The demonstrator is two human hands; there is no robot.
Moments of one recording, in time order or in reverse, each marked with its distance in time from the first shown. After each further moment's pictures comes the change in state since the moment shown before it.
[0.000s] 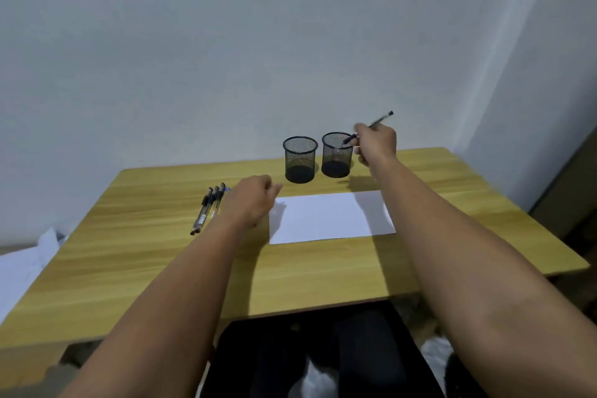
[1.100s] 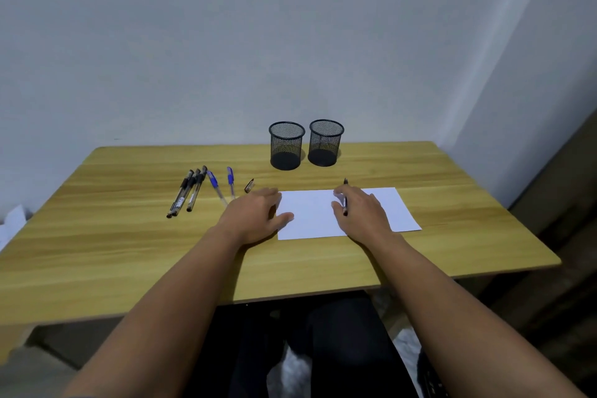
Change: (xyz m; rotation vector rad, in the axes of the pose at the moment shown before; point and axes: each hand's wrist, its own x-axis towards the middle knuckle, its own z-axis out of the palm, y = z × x) left_hand -0.022 -0.003 0.060 0.221 -0.105 0.331; right_hand -0.048 0.141 -0.056 -0.936 -0.301 -0.490
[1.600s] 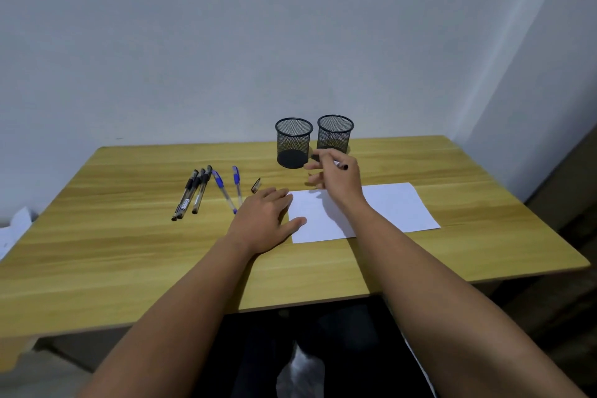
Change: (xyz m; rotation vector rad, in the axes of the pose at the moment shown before) left_hand -0.001 0.002 0.016 -0.009 0.047 -0.019; right_hand 0.057 -0.082 0.004 0.968 0.111 0.208
